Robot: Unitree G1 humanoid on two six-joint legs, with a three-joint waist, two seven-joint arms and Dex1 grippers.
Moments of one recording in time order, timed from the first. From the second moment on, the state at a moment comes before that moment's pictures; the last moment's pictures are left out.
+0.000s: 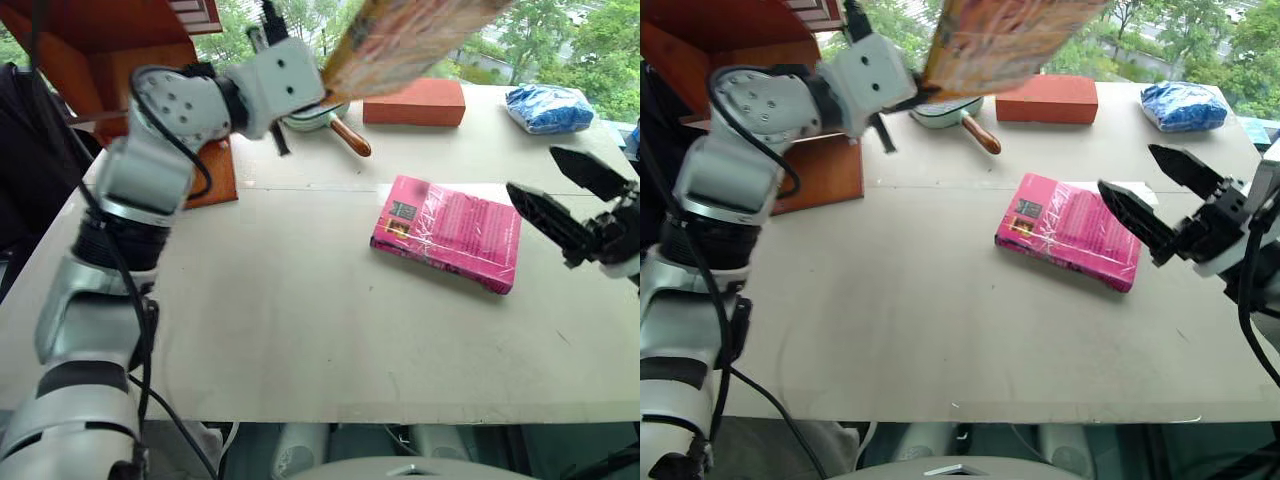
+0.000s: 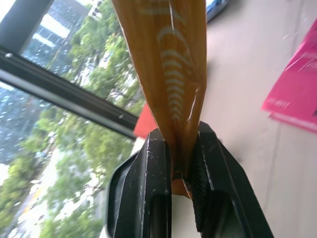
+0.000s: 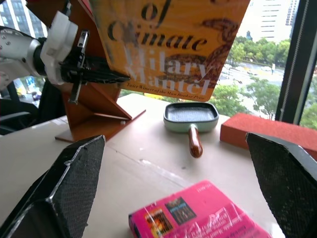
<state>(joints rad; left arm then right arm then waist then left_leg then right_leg) -1.08 0.90 -0.29 0.14 0.10 0.08 -0.78 -0.19 -0.76 -0.46 -0.64 1.19 0.57 0.41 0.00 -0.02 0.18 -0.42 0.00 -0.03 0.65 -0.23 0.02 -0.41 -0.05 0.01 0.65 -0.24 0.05</state>
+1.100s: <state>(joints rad) -0.86 1.39 -0.17 0.27 0.58 0.14 -0.91 -0.54 -0.66 -0.17 -0.44 1.09 0.66 0.48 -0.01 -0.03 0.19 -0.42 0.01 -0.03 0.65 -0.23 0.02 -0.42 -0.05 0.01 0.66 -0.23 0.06</state>
